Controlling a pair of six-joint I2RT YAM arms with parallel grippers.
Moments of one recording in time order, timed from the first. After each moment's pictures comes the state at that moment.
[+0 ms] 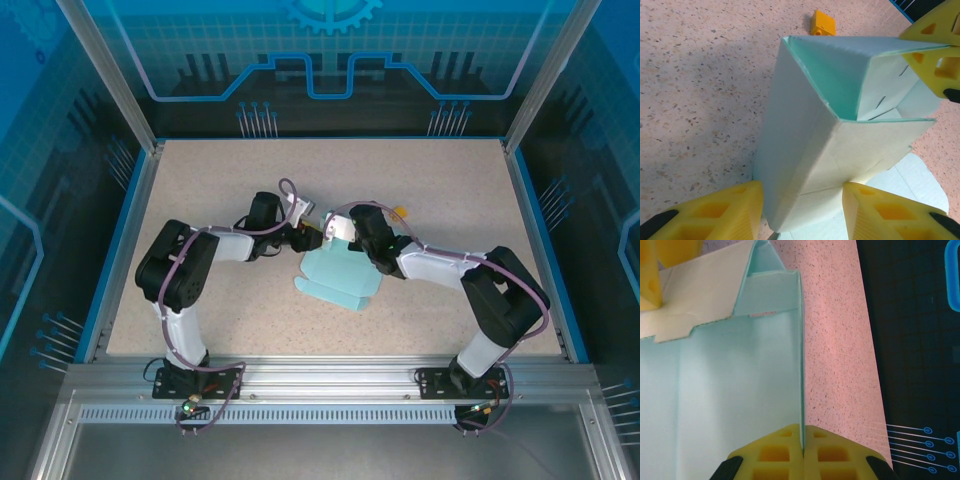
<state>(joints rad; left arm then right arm) -0.34 1.89 0.91 0.36 0.67 -0.11 0.66 1.65 0.89 0.14 0.37 -0.94</state>
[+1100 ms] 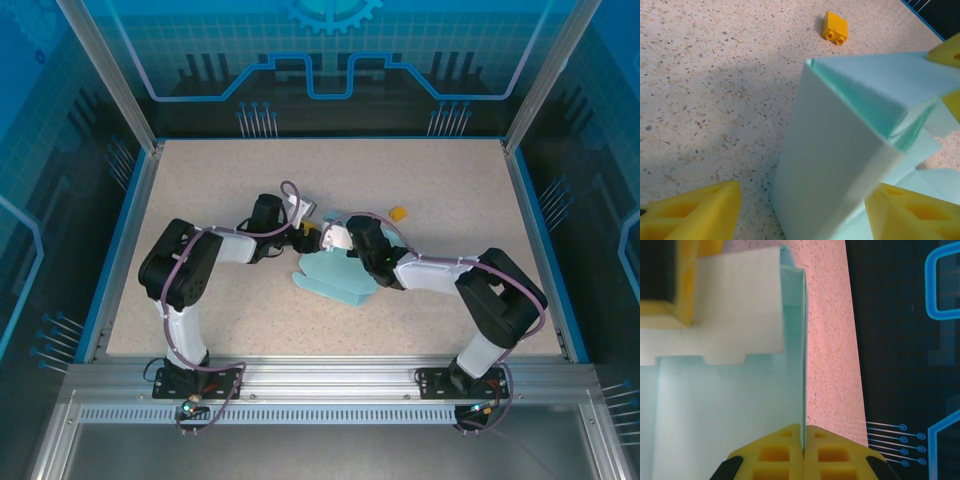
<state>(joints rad) -0.36 1.91 0.90 0.40 0.61 -0.12 0.72 1.65 0.81 0.27 0.45 -1.00</state>
